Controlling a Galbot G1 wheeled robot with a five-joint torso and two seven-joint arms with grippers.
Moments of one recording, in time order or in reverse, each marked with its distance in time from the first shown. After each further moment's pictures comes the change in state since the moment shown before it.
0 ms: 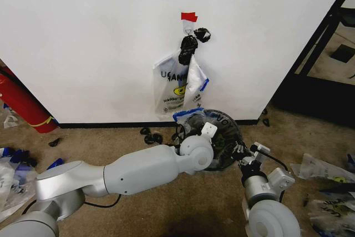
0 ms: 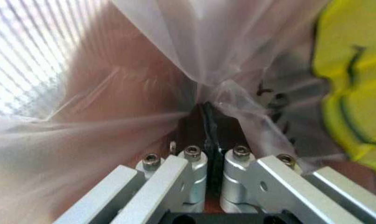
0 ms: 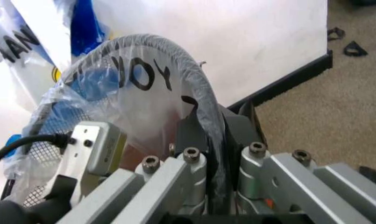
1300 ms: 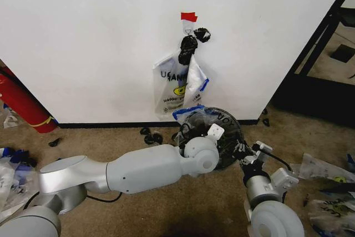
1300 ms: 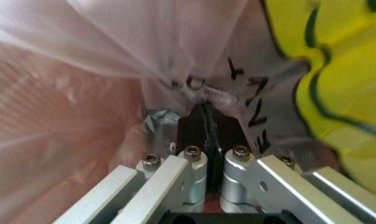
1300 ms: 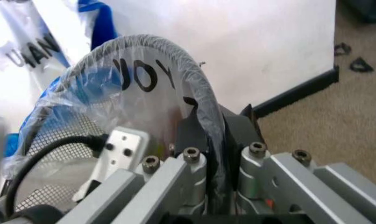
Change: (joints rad) left arm -0.058 -0.028 0.079 -0.004 -0.025 0.024 -0.031; right arm -0.012 -0.010 -0.016 0.026 -0.046 0.016 -0.018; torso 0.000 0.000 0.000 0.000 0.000
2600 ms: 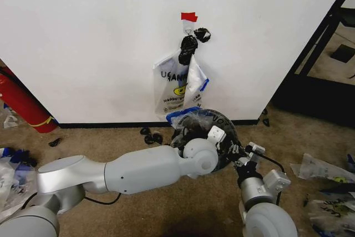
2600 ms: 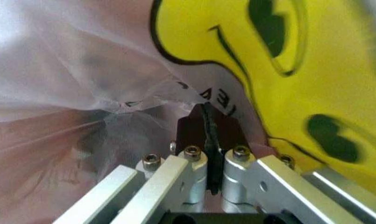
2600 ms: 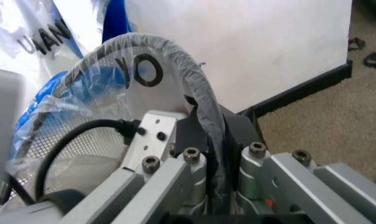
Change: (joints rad) left arm 0.000 -0.004 -0.002 -0.005 -0.039 -0.038 0.097; right arm -0.005 -0.008 -0.034 -0.010 -0.015 0.007 -0.009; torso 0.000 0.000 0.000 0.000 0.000
